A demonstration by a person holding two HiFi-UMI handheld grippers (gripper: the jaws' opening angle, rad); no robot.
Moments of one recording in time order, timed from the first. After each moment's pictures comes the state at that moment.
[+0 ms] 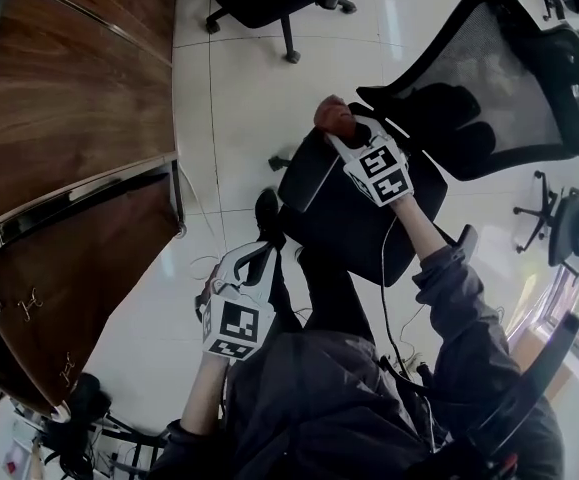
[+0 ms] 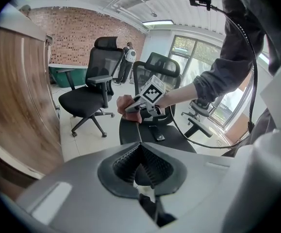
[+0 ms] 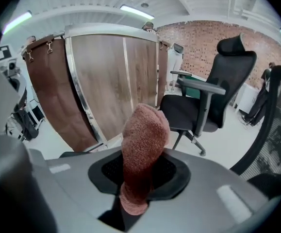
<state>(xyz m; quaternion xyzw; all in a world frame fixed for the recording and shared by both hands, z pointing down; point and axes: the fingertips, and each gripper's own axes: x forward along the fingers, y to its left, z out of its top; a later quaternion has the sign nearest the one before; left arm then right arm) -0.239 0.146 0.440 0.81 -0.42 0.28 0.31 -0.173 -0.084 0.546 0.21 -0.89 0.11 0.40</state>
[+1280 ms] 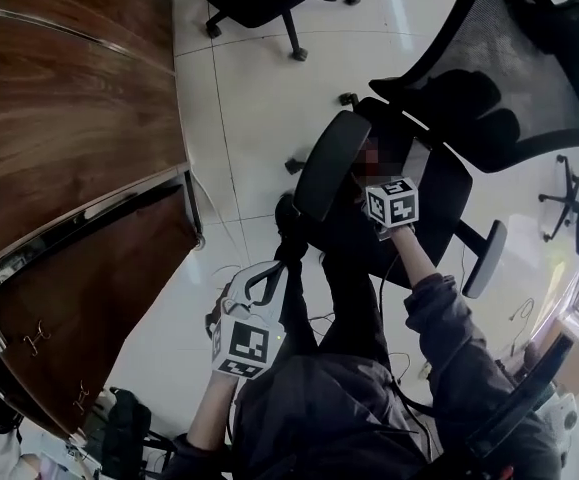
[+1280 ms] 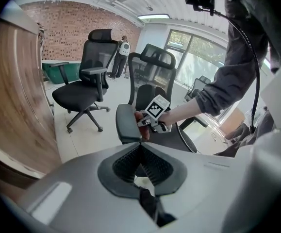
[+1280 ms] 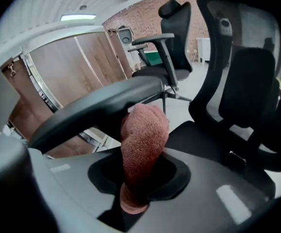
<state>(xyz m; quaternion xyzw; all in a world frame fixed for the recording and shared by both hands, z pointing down) -0.239 0.167 0.469 0.81 -0.38 0.31 0.31 -0.092 -0.010 0.676 0.35 -0.79 0.34 0.37</state>
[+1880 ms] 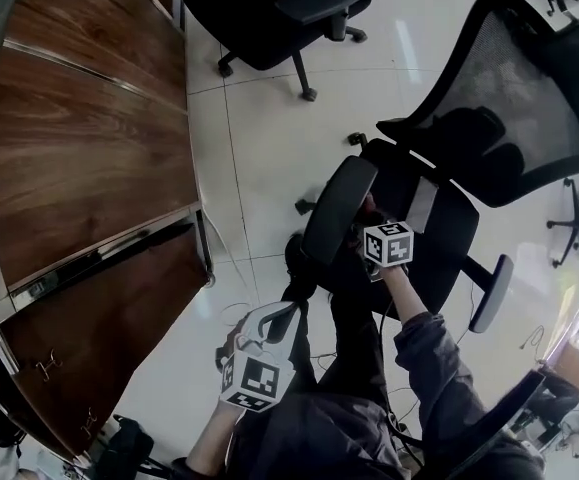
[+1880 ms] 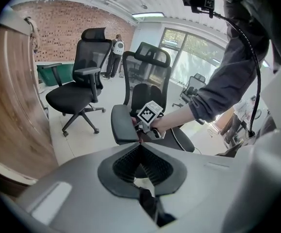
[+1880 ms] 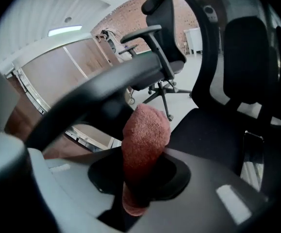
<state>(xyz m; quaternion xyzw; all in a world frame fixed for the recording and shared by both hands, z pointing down) -0.230 0.166 0.473 0.83 -0.35 0.32 0.30 -0.112 0.000 0.700 0.36 -0.78 0.40 0.32</state>
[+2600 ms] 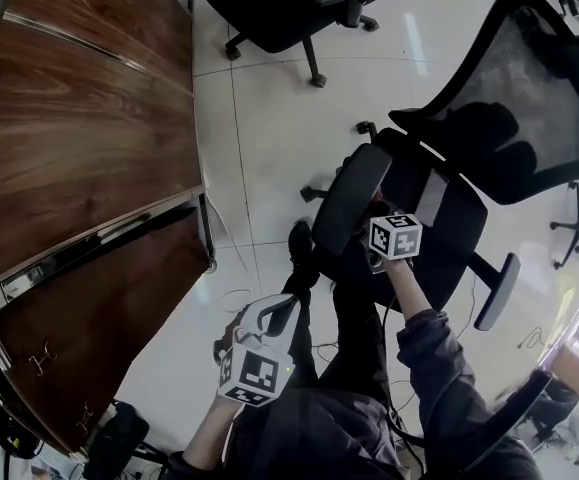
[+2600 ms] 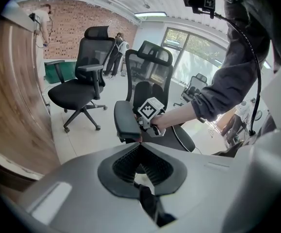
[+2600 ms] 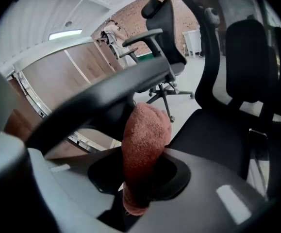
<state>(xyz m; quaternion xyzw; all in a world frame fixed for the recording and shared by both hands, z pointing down) -0.242 0.174 0.482 0.82 -0.36 0.32 0.31 -0.125 0.000 0.700 0.36 -0.78 0.41 0.30</state>
